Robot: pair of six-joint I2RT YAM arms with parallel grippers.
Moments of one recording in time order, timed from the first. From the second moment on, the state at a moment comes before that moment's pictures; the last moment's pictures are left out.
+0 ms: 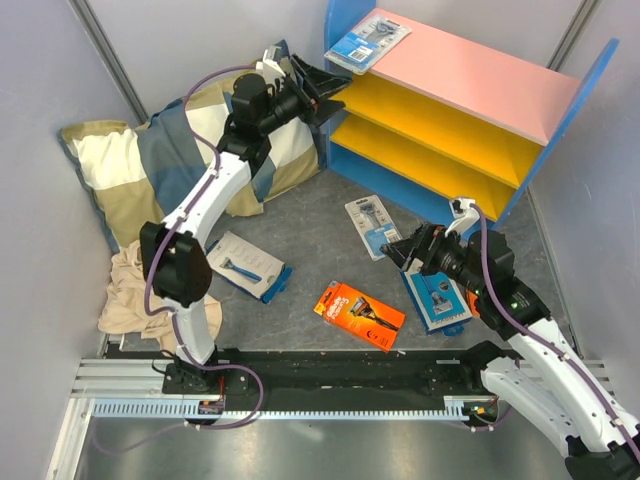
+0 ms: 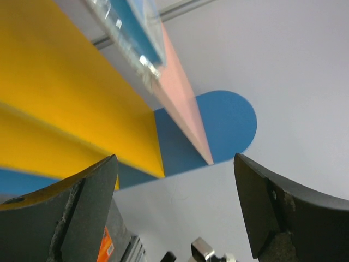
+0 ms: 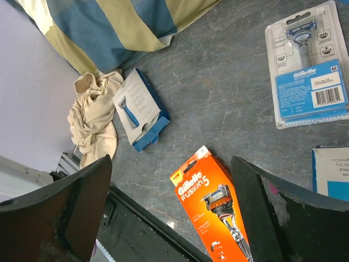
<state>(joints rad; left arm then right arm) -0.38 1.94 1.90 0.19 0.53 -1.27 0.47 0.67 0.69 -0.29 -0.21 0.66</state>
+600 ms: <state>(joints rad) -0.39 1.45 1.05 0.14 0.51 -1.00 0.47 0.77 0.66 -0.29 -0.19 0.62</state>
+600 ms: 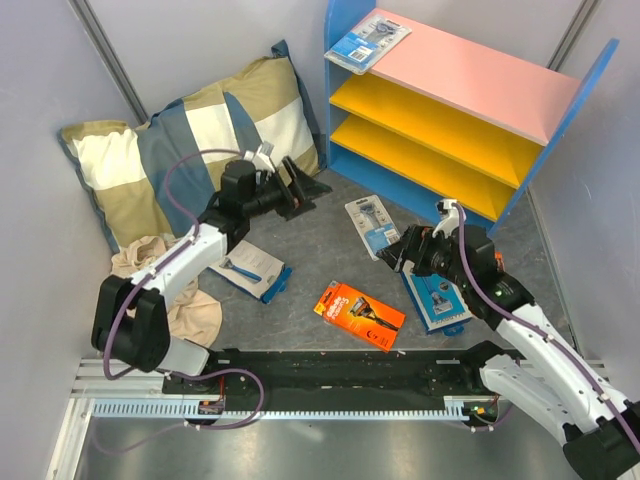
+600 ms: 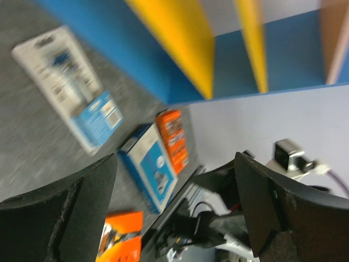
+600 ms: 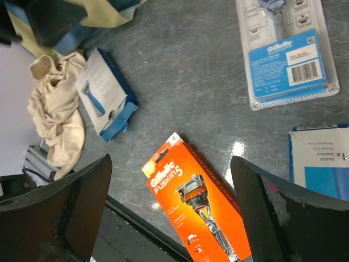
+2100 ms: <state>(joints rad) -0.41 1.21 0.62 -0.01 0.42 -0.82 0.47 1.81 1.25 -0.30 0.12 0.33</state>
